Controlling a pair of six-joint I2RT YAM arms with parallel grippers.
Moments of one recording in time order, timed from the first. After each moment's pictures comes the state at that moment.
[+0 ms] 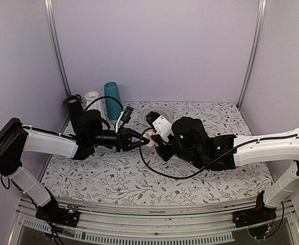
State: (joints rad) left arm -0.69 1.57 0.74 0.77 0.85 -0.49; right arm 1.22 1.53 1.09 0.04 0.50 -0.07
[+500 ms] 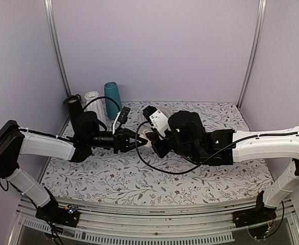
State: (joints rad) left arm -0.70 1.53 0.69 0.81 0.84 -0.48; right arm 1.22 1.56 1.19 -0.02 0.46 0.00
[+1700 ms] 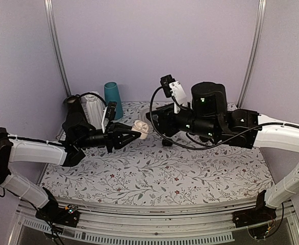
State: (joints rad) left arm -0.70 1.40 0.61 0.96 0.75 -0.44; right arm 1.16 1.44 1.33 -0.16 0.27 0.26
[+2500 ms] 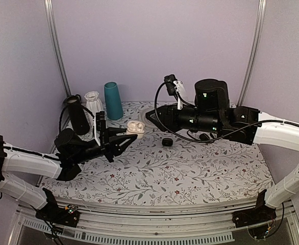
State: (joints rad) left arm -0.84 1.29 0.44 1.14 0.42 -0.19; right arm 1.09 1.41 1.31 -0.15 0.07 0.44
